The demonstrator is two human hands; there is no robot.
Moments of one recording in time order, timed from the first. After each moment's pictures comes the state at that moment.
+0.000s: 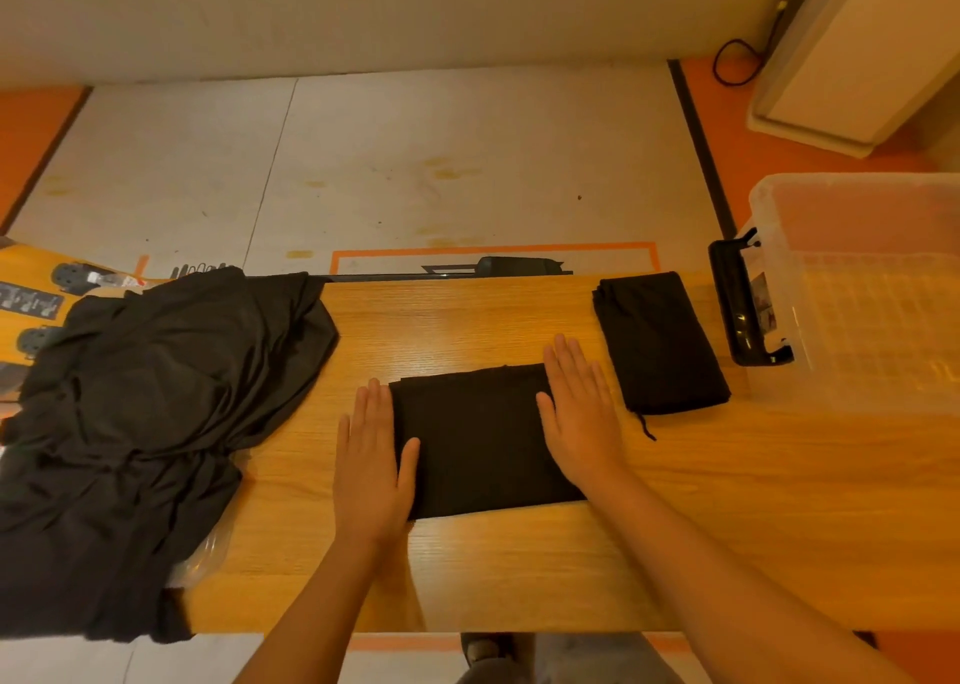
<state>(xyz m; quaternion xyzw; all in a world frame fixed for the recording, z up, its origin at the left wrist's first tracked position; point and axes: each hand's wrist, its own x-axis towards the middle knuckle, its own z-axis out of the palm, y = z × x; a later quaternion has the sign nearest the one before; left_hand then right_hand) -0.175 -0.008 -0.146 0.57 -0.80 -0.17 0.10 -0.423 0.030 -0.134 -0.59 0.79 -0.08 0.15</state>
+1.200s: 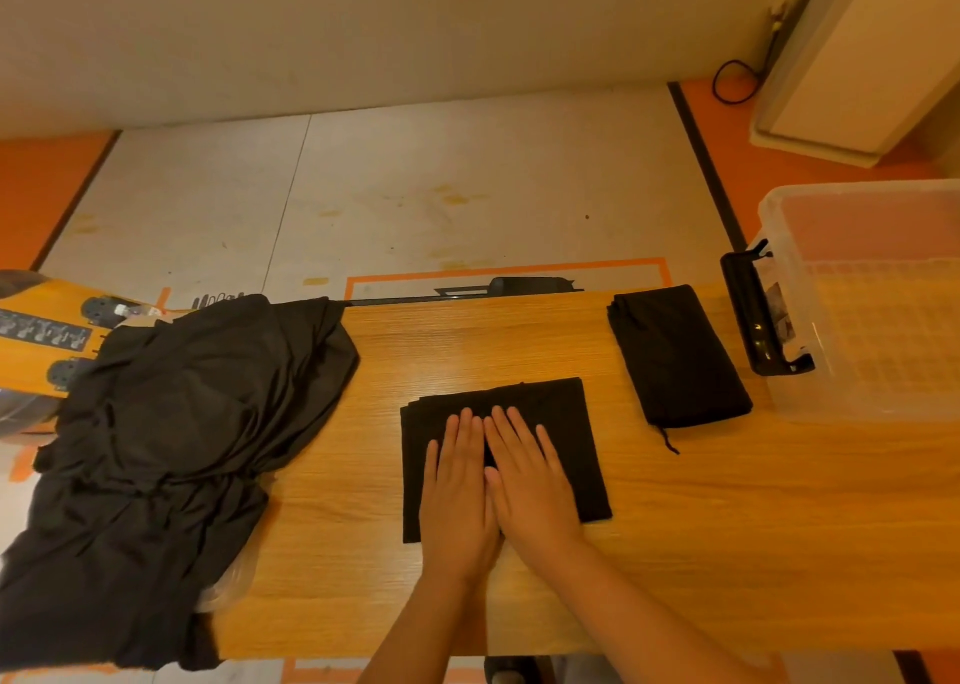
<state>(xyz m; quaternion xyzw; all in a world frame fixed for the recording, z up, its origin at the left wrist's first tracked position) -0.226 0.028 -0.152 0.52 -0.83 -0.18 0.10 -0.334 0.050 -0.142 -0.63 0.75 -0.08 0.15</state>
